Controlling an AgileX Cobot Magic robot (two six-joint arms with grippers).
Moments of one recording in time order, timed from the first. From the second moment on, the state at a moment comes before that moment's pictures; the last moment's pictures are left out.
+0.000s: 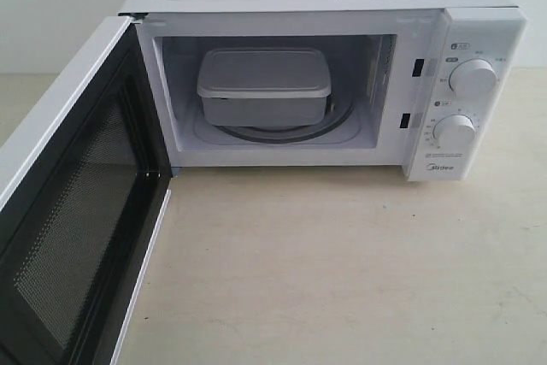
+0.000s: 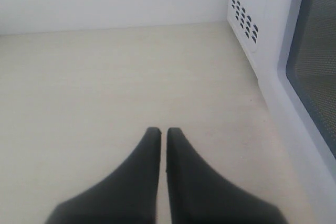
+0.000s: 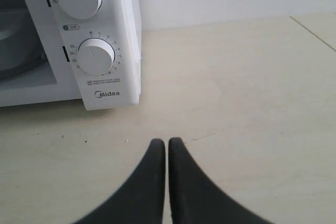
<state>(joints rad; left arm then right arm) 0.02 0.00 0.00 -0.02 0.36 0.10 -0.02 0.00 0.00 -0.05 0.34 0.11</state>
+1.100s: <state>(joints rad) 0.02 0.00 -0.12 0.02 0.32 -0.05 -0.02 0.00 0.00 -0.05 0.34 0.11</state>
